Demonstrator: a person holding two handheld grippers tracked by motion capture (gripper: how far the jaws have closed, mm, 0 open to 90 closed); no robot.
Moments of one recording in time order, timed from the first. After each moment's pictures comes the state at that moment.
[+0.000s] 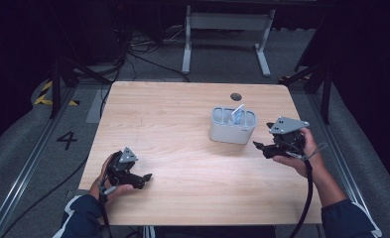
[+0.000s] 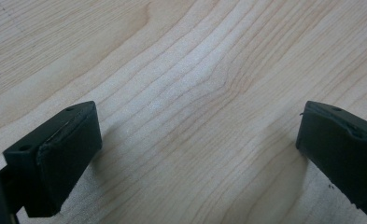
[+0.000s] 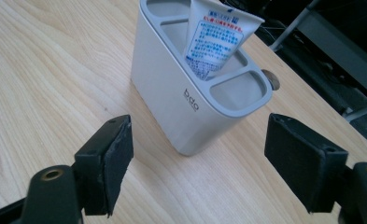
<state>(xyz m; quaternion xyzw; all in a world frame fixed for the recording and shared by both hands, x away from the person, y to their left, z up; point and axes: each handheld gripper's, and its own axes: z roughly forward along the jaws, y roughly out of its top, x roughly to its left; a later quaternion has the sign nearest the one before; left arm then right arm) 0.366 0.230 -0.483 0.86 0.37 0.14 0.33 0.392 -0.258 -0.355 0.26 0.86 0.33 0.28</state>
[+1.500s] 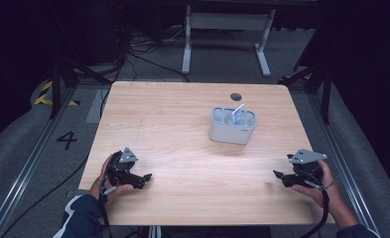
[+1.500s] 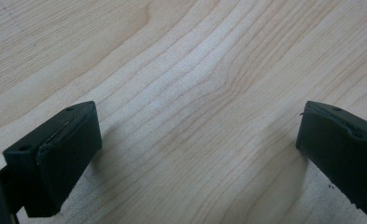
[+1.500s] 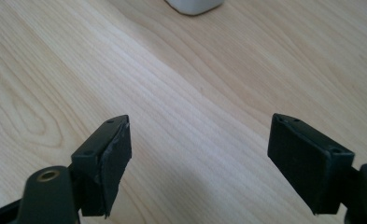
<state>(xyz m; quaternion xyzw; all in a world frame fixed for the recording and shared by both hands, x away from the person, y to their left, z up) 0.365 0.230 -0.483 0.86 0.38 0.14 0.33 0.349 -0.335 -0.443 0.34 0.86 0.29 0.24</state>
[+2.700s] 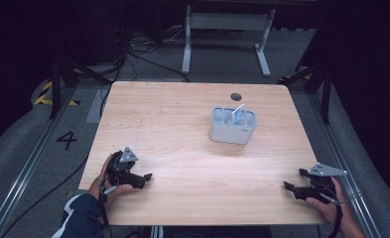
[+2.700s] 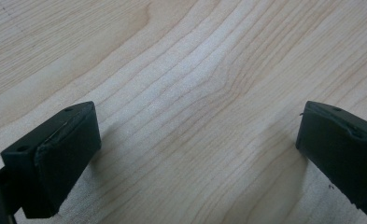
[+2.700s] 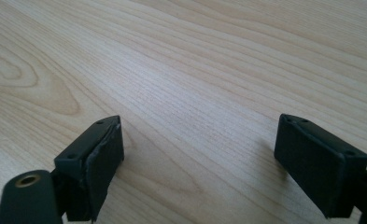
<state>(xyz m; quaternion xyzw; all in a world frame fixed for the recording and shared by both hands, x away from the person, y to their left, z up) 0.366 0.229 -0.484 0.86 0.38 0.14 0.33 0.324 -0.383 -0.487 0.44 0.80 0.36 0.19</state>
